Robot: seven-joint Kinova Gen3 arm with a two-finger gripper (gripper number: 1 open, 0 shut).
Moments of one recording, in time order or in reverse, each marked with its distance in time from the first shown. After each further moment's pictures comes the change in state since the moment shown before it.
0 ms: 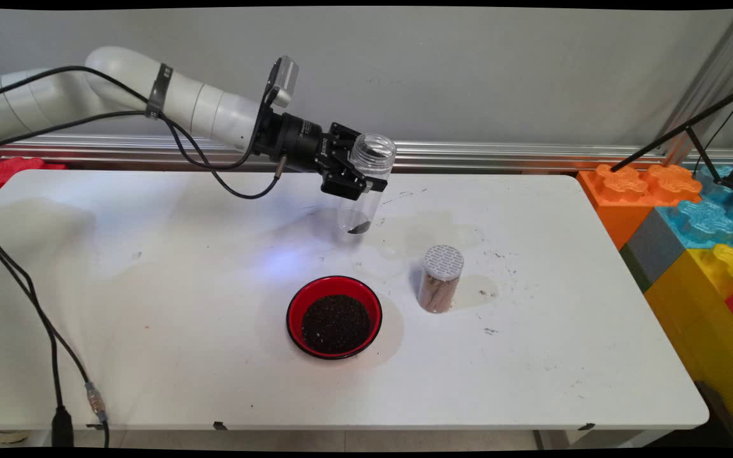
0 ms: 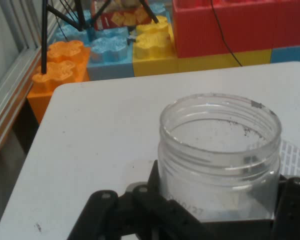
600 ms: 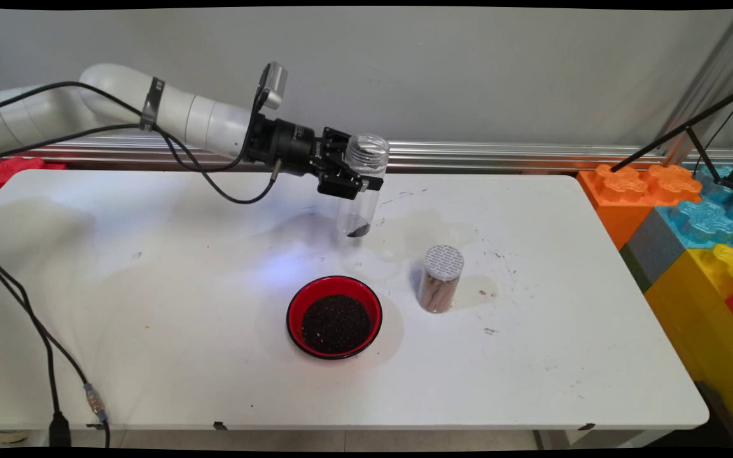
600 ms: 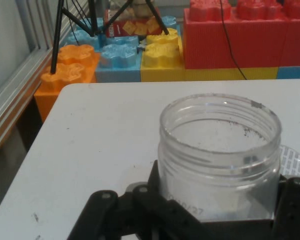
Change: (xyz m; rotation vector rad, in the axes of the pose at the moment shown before) arm -0.019 0.006 -0.006 0.025 0.045 -0.067
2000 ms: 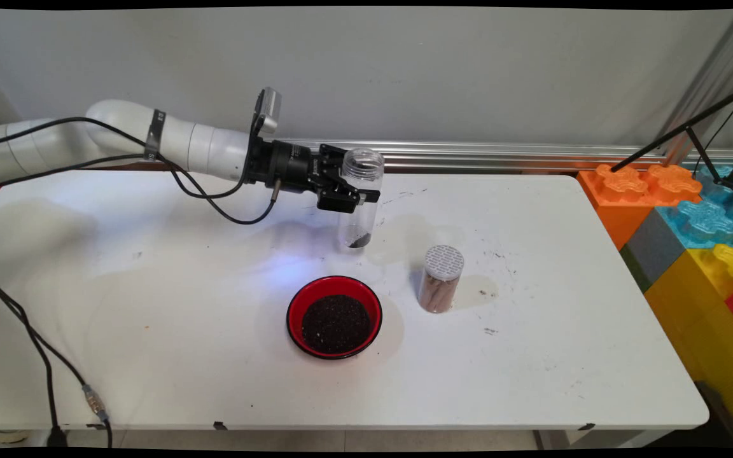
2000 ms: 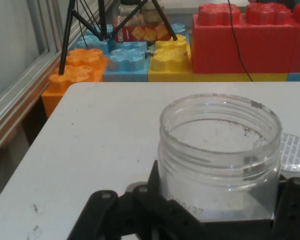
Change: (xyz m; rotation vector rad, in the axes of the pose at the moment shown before) arm -0.039 0.008 0.008 0.029 0.049 -0.015
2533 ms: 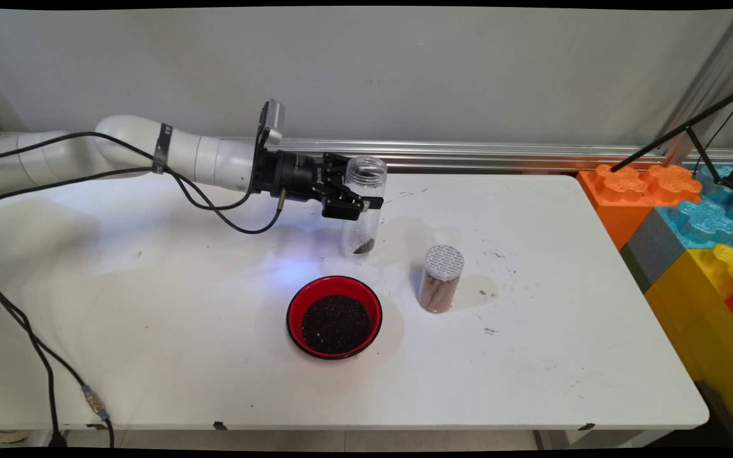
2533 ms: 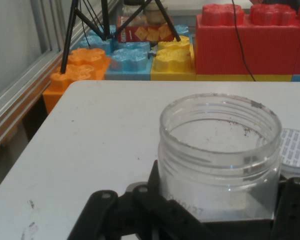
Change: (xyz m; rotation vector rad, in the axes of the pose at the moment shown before) arm -0.016 0.004 0.010 0.012 0.015 -0.010
